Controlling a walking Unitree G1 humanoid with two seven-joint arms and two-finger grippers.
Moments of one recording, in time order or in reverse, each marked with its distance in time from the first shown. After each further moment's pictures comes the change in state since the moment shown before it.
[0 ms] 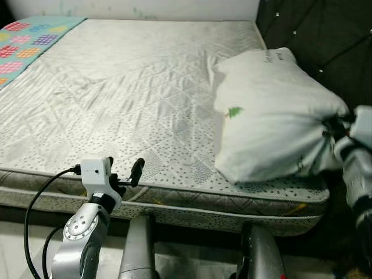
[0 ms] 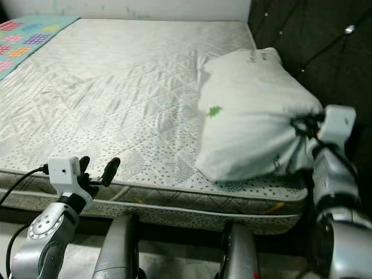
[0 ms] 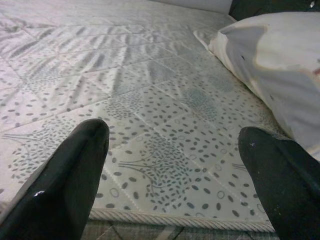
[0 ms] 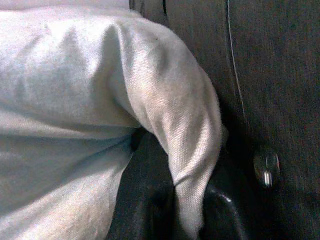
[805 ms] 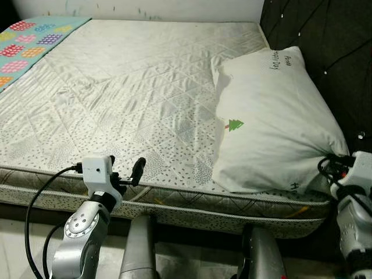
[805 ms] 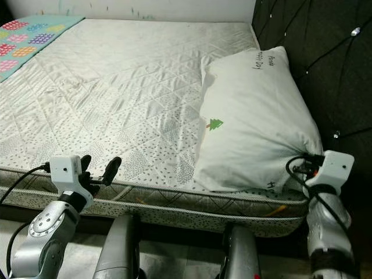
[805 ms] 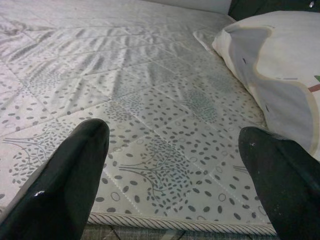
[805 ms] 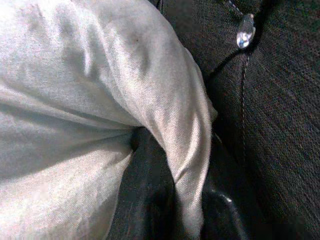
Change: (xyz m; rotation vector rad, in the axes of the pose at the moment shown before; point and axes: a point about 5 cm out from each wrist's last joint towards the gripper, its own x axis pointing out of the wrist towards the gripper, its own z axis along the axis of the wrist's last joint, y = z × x) left arm 0.003 0.000 0.002 0.010 0.000 -0.013; right arm -0.053 -0.002 -0.055 0.021 -0.012 -0.012
